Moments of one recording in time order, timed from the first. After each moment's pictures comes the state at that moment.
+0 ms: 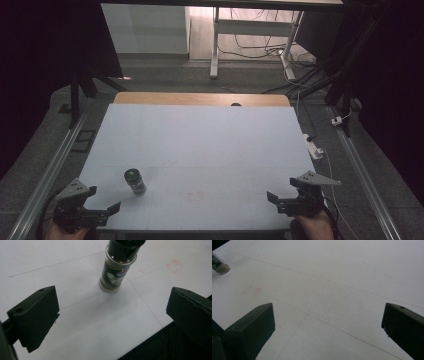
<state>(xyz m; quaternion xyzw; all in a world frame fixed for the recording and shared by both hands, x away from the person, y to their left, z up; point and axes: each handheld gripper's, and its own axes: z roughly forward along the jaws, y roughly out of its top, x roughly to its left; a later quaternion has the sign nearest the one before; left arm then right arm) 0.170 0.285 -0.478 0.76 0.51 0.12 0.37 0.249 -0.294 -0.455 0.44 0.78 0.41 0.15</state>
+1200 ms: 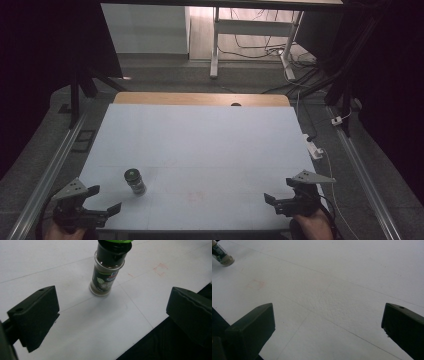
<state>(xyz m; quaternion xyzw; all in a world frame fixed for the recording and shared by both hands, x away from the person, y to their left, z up) 0.171 0.287 -0.476 0.77 0.49 0.11 0.40 0.253 -0.289 -0.456 0.43 0.80 0.40 0.13</state>
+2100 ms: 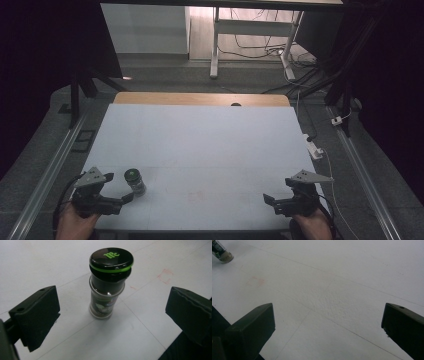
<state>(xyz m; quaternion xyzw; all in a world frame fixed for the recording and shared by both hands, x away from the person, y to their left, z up) 0.209 0.265 -0.479 0.79 0.45 0.13 0.40 0.254 -0.287 -0.457 0.43 0.80 0.40 0.13</state>
